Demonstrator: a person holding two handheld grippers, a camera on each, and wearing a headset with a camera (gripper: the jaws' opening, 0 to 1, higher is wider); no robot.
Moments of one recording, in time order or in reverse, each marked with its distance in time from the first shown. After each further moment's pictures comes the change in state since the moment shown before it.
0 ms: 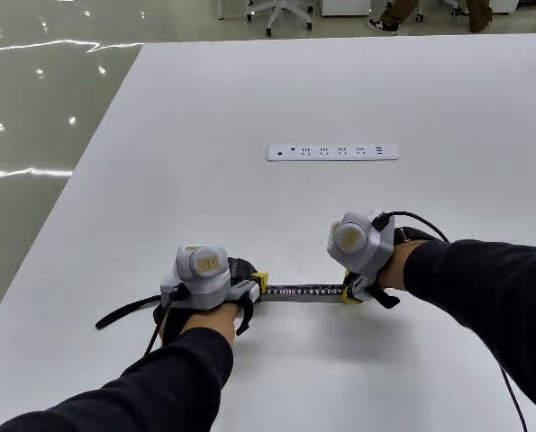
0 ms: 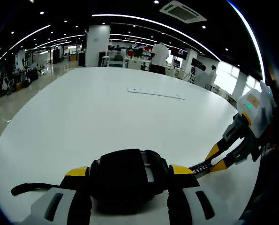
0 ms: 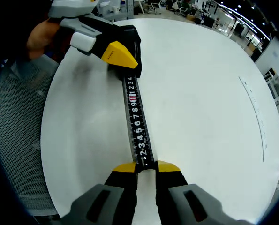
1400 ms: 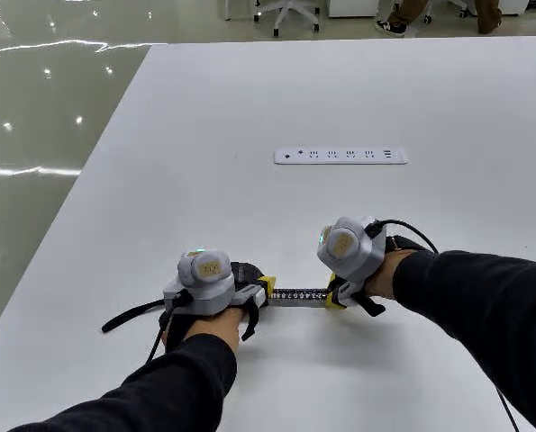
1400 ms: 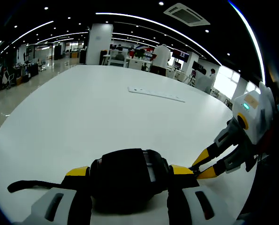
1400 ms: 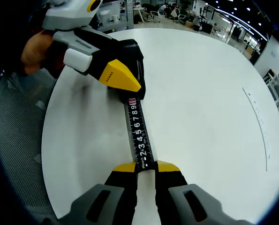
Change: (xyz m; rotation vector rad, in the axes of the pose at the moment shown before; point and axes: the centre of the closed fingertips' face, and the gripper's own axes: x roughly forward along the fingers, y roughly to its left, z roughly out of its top) left arm 0.000 0.001 -0.001 -0.043 0.005 -0.023; right arm 0.009 0.005 0.041 0.013 -0.092 0.019
